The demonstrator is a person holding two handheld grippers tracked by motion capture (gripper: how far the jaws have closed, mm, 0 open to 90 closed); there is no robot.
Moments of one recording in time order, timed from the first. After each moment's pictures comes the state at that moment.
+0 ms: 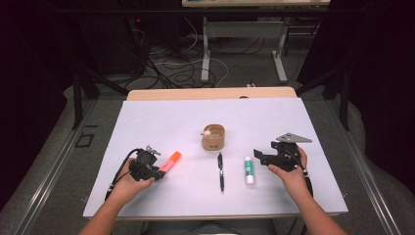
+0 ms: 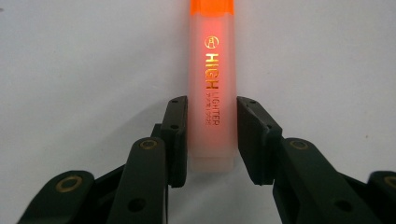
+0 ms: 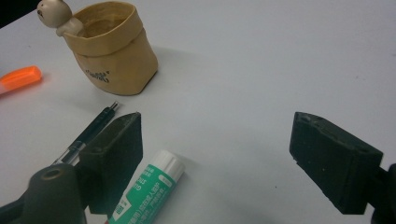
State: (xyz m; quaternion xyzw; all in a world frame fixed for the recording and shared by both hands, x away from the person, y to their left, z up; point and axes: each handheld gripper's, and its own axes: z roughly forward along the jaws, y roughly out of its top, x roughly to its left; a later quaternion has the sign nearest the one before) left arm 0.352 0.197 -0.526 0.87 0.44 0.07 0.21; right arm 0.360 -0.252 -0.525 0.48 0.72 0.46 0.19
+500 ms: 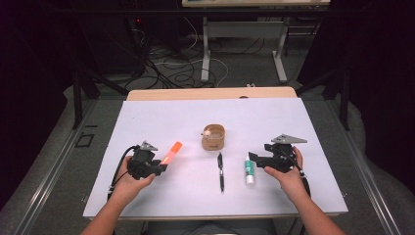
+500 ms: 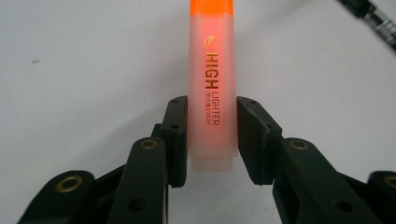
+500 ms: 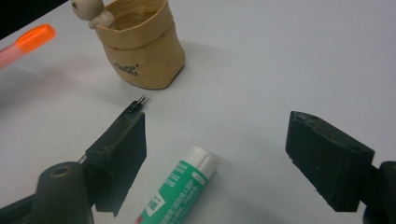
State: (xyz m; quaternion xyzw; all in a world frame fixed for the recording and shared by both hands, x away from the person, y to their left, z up) left arm 0.343 0.194 -0.506 0.84 0.44 0.10 0.30; right arm 0.357 -0.239 -0.526 0.47 0.74 0.46 0.16
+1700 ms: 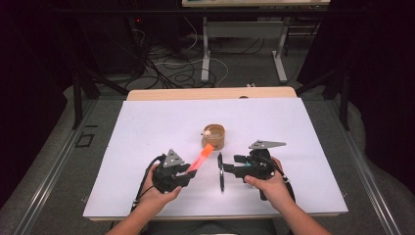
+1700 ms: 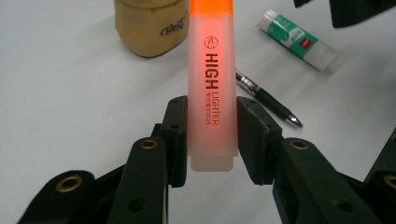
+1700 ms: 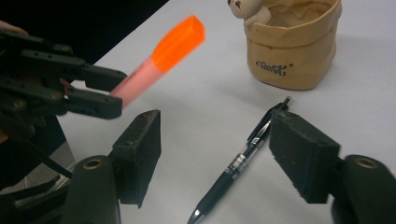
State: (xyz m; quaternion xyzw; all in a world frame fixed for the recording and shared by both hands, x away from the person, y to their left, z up) left arm 0.297 0.114 -0.496 0.85 0.35 0.13 0.38; right arm 0.327 -0.172 -0.505 0.42 0.75 0.51 0.02
